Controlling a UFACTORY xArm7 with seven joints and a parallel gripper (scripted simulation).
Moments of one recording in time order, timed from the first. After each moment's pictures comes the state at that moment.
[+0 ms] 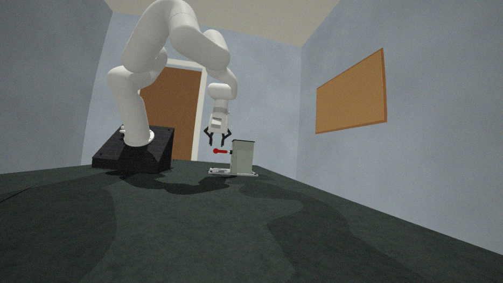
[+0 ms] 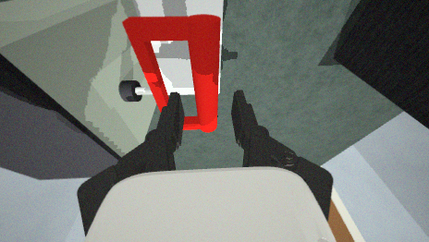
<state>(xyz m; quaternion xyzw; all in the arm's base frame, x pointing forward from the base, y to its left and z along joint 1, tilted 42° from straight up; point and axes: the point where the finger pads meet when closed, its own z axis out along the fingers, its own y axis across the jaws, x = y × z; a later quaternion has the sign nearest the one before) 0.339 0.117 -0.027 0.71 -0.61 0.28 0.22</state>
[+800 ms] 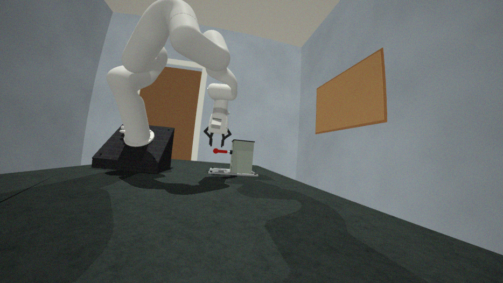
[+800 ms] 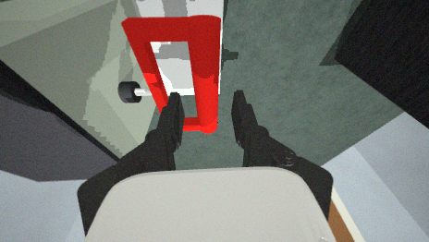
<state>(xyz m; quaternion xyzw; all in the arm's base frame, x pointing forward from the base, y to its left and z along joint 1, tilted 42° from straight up) 0.340 0.116 -0.028 0.71 -0.61 0.28 0.22</state>
